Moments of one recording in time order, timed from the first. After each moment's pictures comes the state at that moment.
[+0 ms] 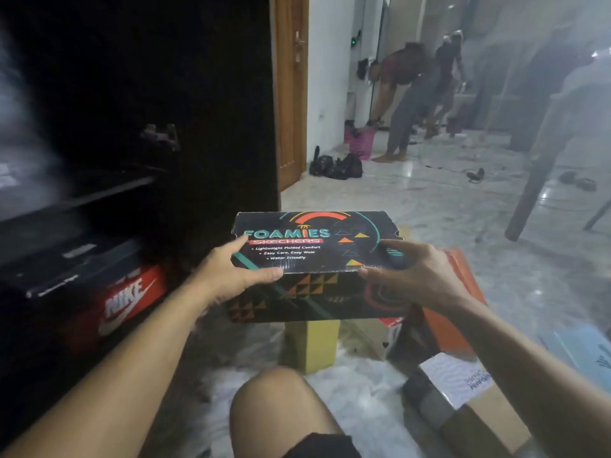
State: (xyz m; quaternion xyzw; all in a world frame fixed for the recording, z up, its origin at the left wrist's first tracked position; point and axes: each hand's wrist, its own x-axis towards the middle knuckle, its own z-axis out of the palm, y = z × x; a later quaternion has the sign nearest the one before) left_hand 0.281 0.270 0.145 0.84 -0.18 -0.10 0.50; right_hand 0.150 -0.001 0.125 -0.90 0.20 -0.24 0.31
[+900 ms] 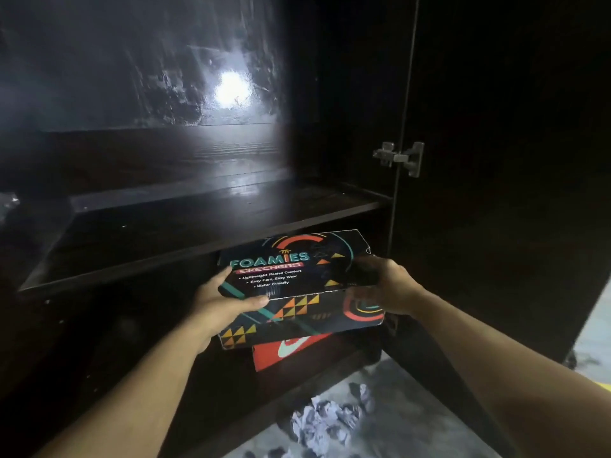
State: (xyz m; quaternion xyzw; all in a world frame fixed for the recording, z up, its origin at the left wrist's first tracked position) left_hand 0.468 0.544 0.088 0.80 0.16 0.10 0.57; right_hand 0.565 0.269 0.076 -0.92 -0.15 -0.04 0.36
